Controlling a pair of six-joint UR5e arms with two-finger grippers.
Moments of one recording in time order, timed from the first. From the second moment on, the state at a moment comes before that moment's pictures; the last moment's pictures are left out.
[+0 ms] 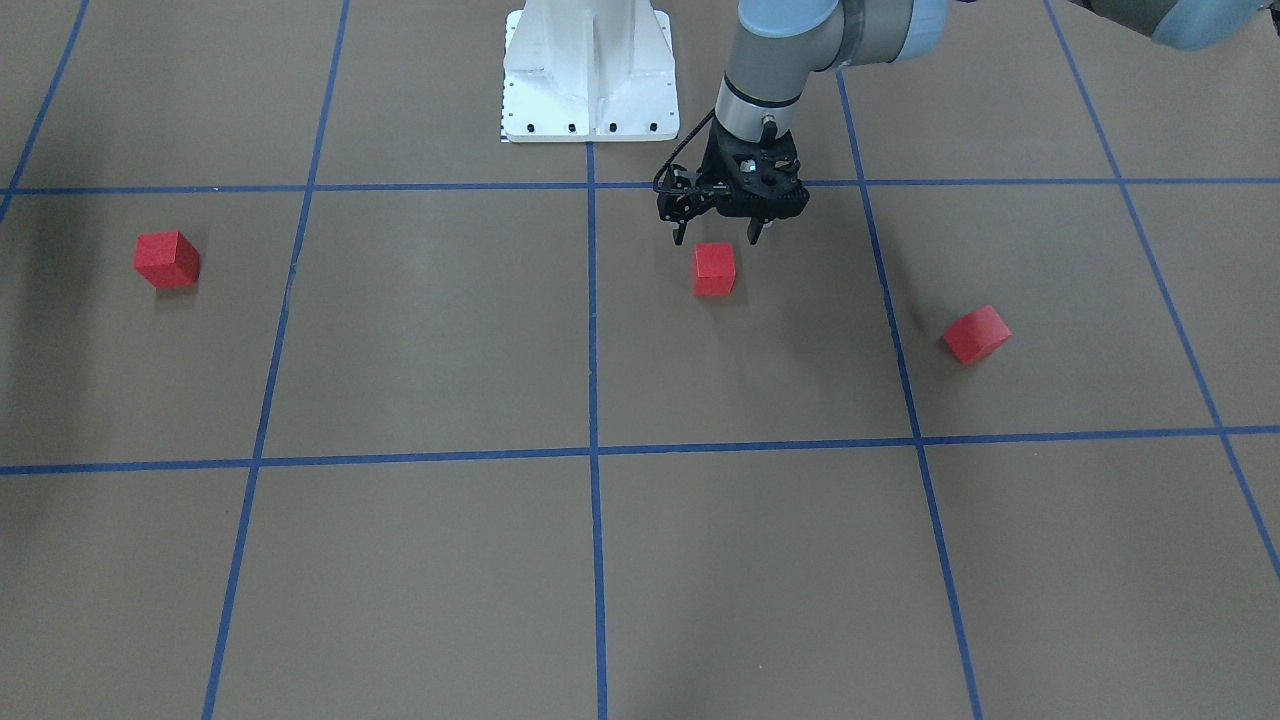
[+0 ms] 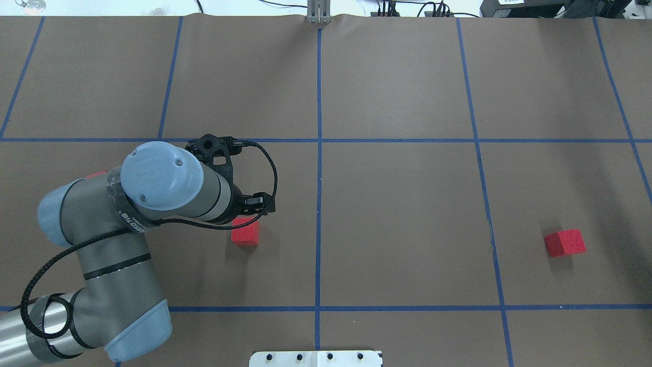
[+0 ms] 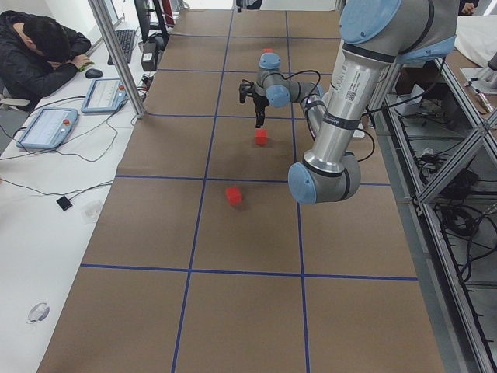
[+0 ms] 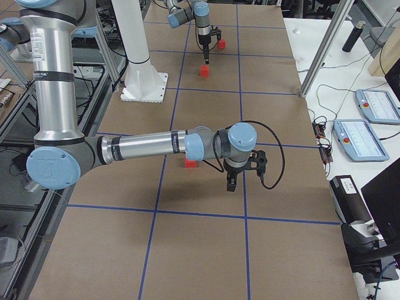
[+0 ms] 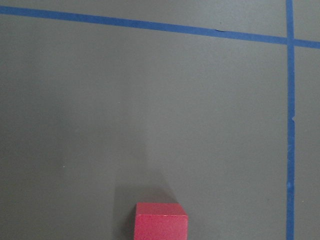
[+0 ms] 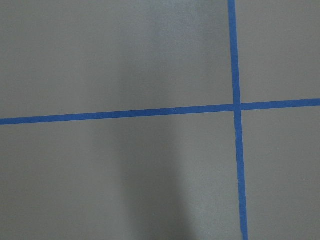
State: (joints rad) left arm -0.47 -2.06 -1.93 -1.60 -1.78 -1.33; right arm 1.47 -1.55 1.71 -1.59 2.46 0.22
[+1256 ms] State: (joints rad) left arm -0.42 -2.08 -1.79 -1.63 -1.78 -1.33; right arm 1.45 -1.55 1.72 -1.58 2.46 0.22
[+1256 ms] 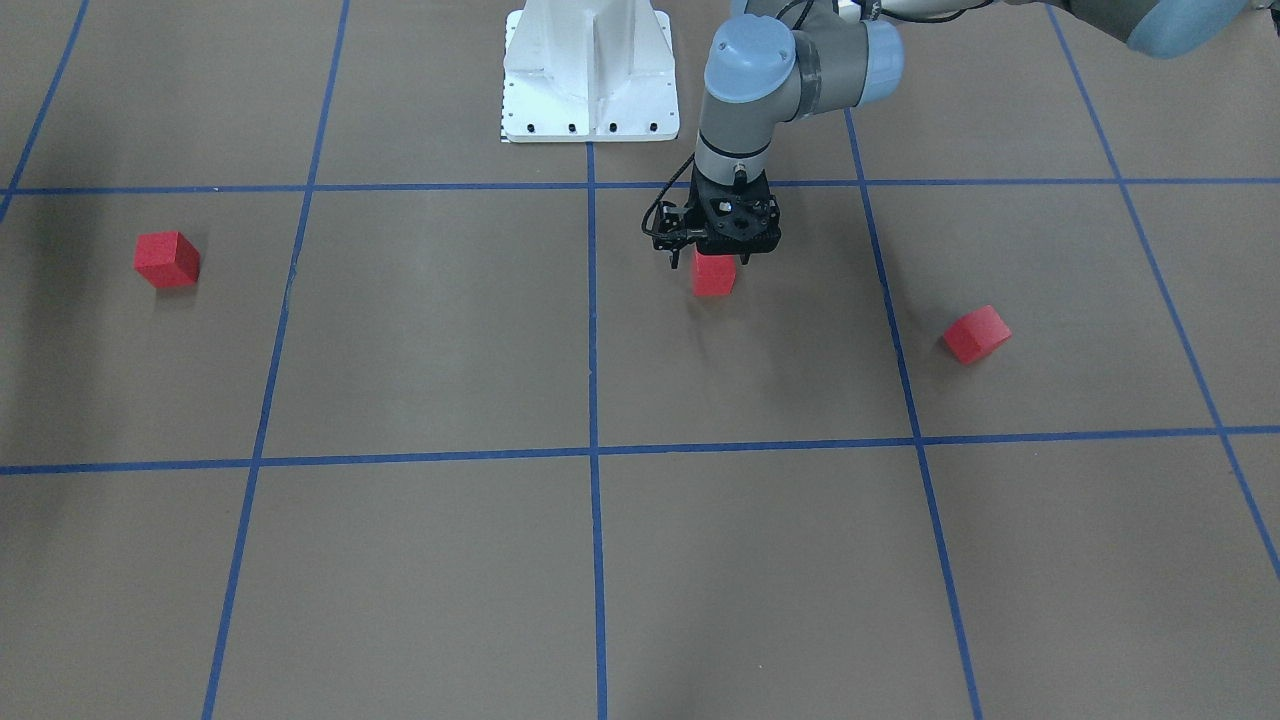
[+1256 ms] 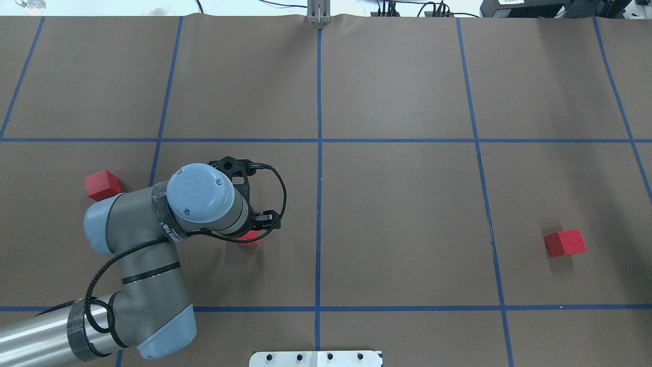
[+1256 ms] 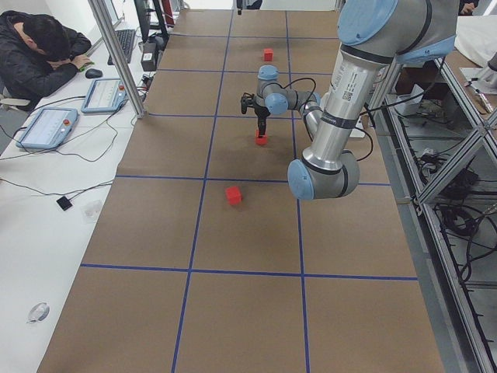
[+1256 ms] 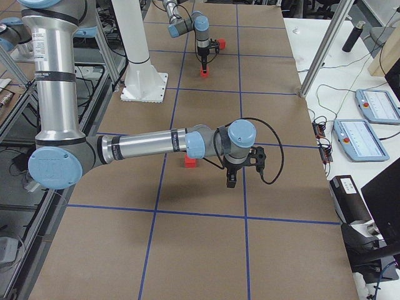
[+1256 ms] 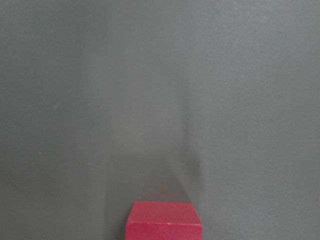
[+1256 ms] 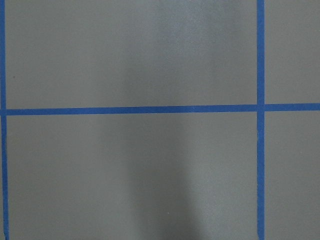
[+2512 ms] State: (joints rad) left arm -0.49 -2.15 -1.82 -1.63 -1.79 -1.33; right arm 1.45 -1.55 1.72 -1.58 2.46 0.22
